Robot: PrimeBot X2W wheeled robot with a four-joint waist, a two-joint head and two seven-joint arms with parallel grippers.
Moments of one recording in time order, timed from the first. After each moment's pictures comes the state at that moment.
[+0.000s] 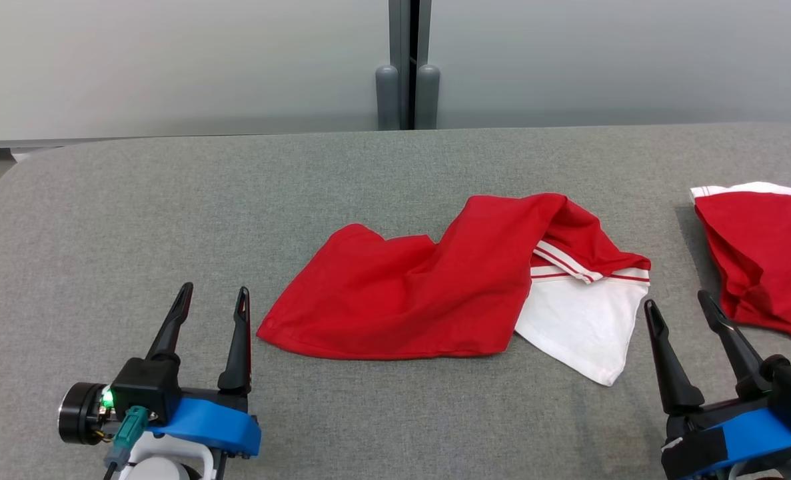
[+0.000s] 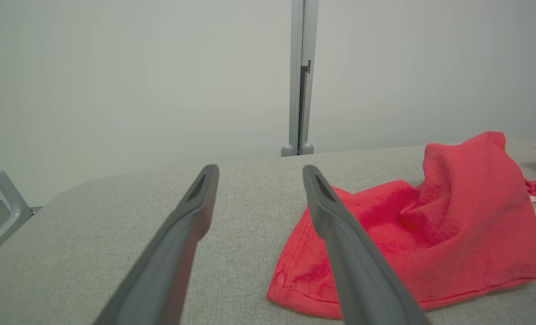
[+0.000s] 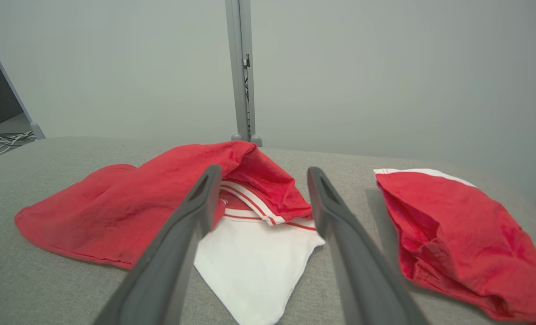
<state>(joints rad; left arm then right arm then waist) -0.12 0.29 -0.34 0.16 -0.32 0.11 -0.22 0.04 -0.15 -0.02 -0.11 0.19 0.13 -0.05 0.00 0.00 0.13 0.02</state>
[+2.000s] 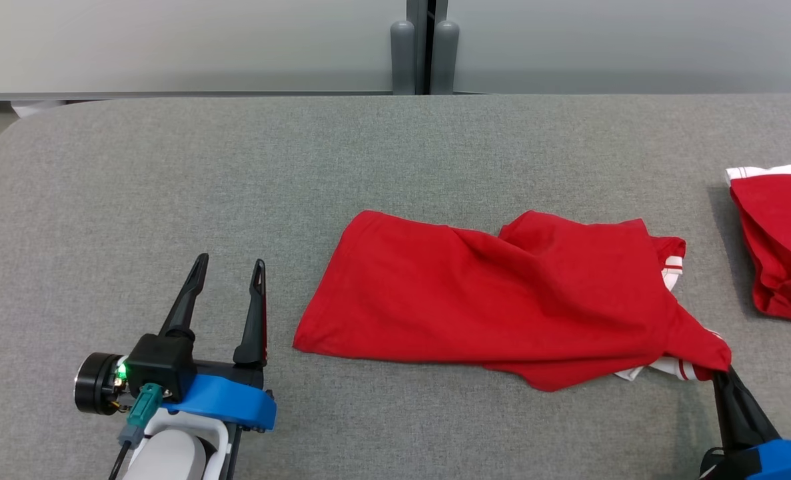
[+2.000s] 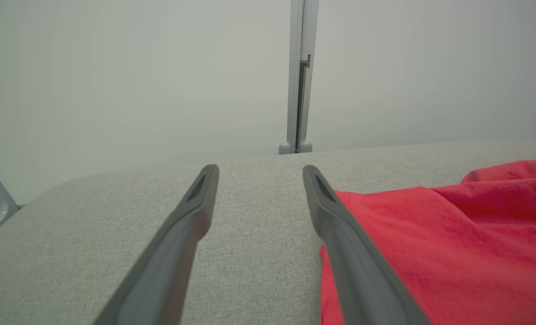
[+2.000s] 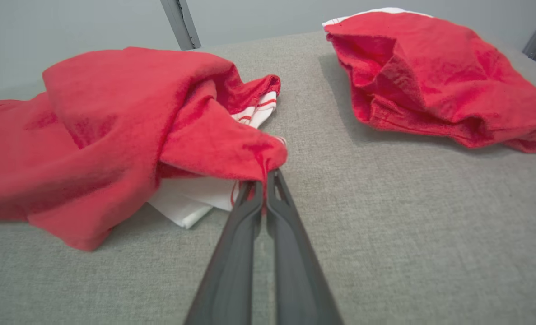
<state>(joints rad) -0.20 0.26 -0.36 0.20 -0.32 0.09 -0.26 0.10 -0.10 -0.17 0.07 0.27 0.13 -0.01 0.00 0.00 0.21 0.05</state>
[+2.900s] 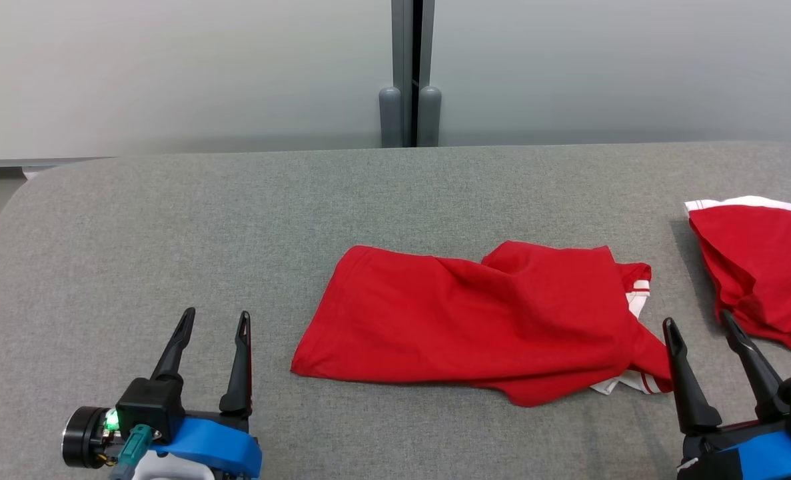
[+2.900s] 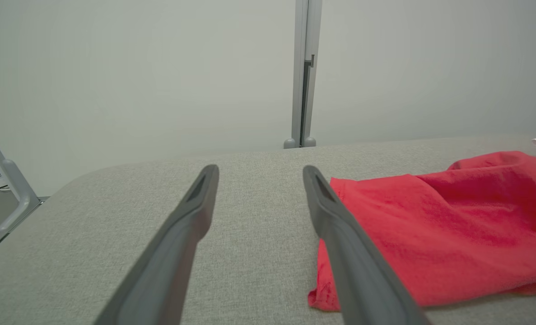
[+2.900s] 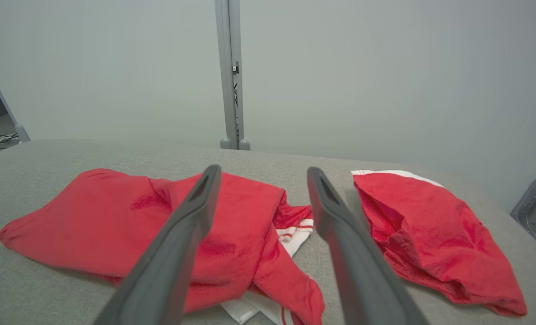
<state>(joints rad) -0.08 0.30 -0.36 0.17 -0.34 0.13 -0.22 0.11 -0.14 -0.06 -0.16 0.16 0.13 -0.04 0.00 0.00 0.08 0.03</state>
